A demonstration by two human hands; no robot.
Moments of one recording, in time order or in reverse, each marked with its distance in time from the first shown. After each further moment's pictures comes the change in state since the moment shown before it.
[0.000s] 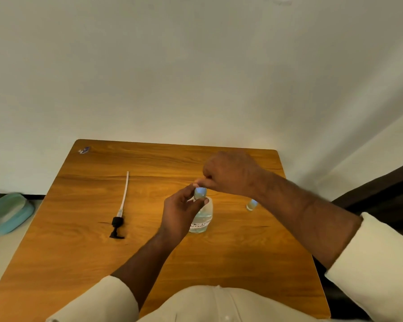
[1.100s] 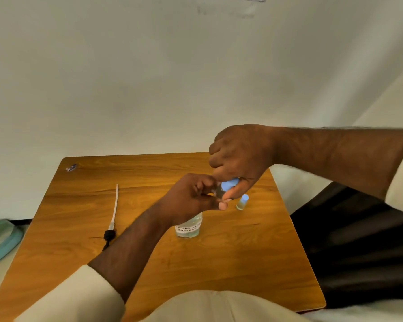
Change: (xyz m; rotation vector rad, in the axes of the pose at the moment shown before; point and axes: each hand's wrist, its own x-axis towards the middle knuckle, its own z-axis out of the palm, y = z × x) left_hand 0.005 0.109 0.017 0.185 -0.670 0.239; right_hand -0.027 0.058 -0.049 -0.234 0.275 -0.920
